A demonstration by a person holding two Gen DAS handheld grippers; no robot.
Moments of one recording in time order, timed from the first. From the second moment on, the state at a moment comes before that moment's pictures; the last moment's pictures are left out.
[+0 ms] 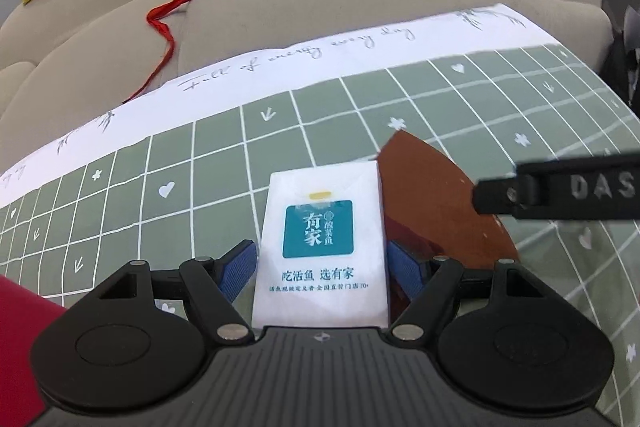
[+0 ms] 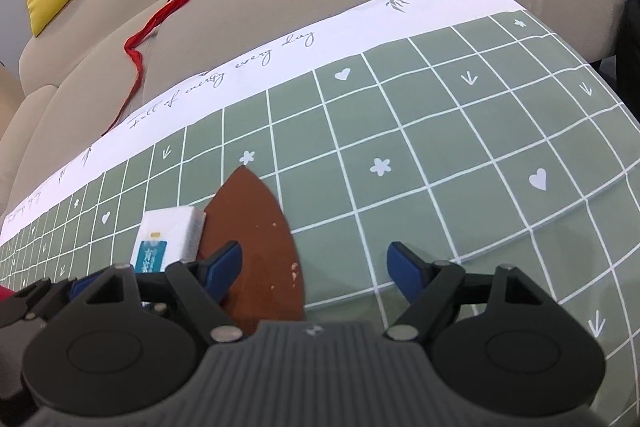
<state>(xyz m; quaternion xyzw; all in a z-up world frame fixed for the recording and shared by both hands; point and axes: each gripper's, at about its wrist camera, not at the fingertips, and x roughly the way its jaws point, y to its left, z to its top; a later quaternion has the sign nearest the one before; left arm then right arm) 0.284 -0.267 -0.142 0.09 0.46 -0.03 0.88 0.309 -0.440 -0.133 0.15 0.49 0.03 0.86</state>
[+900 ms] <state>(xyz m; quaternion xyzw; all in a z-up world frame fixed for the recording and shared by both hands) 0.256 -0.217 -0.121 -0.05 0.49 -0.04 0.87 0.315 -0.392 -0.134 0.11 0.52 0.04 0.84</state>
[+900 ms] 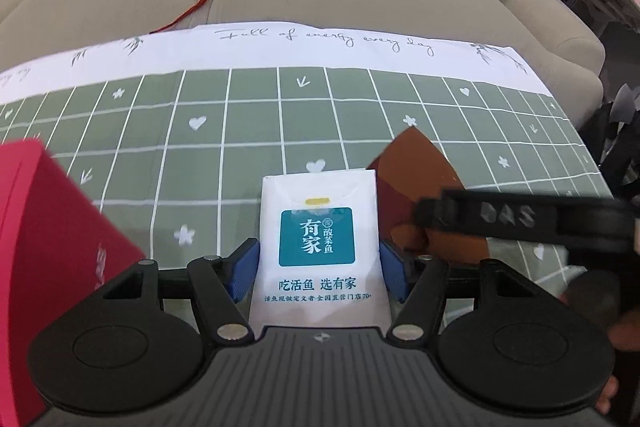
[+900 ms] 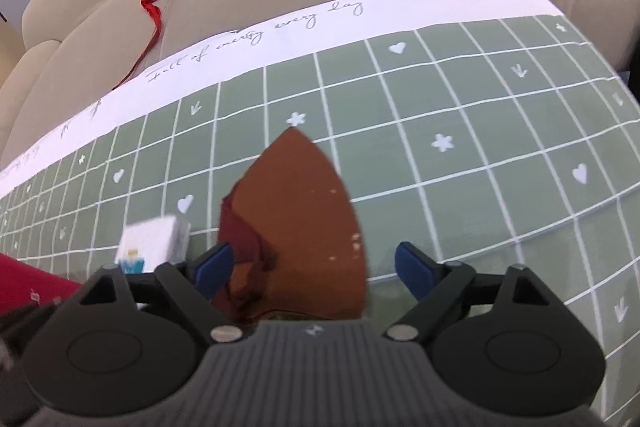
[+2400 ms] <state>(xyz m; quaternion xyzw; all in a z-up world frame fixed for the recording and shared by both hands) 0.213 -0.207 -0.113 -0.06 0.50 -0.06 0.86 0.306 -0.406 -0.123 0.20 0.51 0.04 0.84</state>
